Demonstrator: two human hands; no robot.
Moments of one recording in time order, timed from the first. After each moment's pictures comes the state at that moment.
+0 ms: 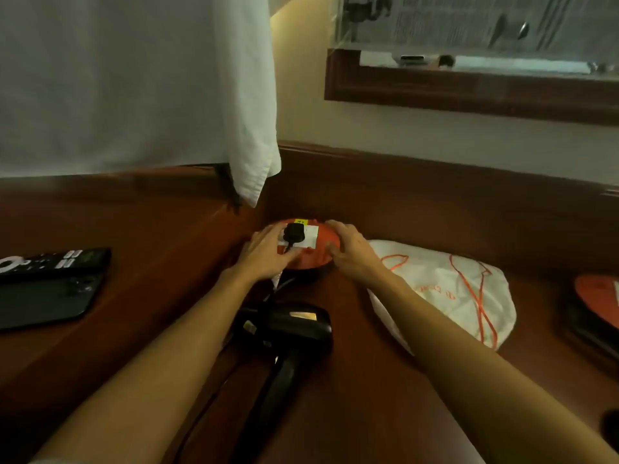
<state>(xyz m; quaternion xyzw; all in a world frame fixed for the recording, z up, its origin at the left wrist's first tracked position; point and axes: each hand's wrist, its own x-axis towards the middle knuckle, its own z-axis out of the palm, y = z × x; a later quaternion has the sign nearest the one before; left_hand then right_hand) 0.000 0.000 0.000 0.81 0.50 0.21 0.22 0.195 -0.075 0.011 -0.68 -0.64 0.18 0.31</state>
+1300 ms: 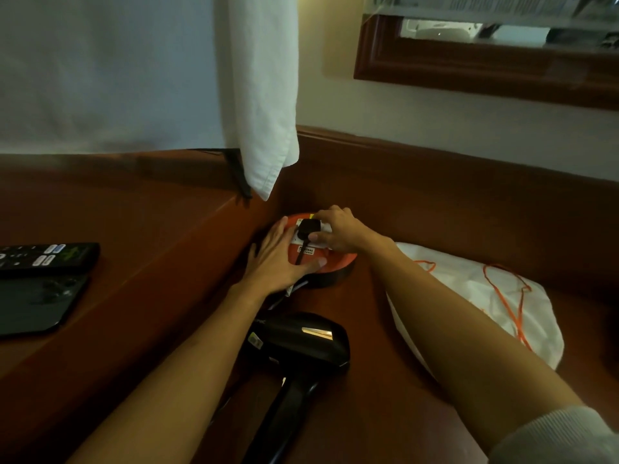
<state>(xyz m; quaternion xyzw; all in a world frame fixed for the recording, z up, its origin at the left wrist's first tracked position) -0.001 0.013 -0.036 0.81 0.51 0.18 0.23 0.181 0.017 0.023 -0.66 -0.73 0.15 0.11</state>
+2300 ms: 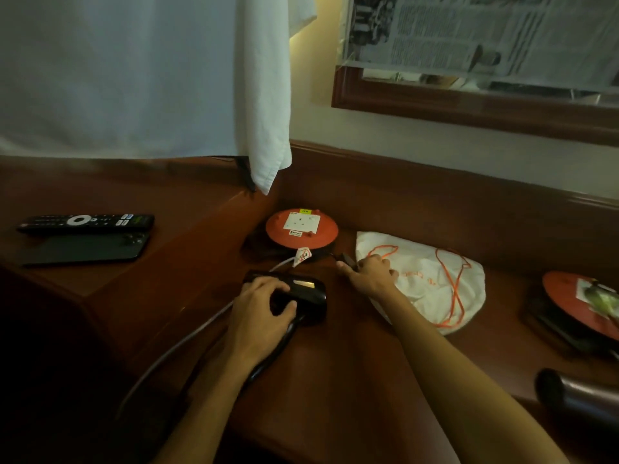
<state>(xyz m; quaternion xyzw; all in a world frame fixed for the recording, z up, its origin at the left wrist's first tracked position) -0.047 -0.223 -0.012 0.74 0.55 0.34 0.21 0.210 -0.158 -0.018 -0.82 -0.53 0.15 0.17</state>
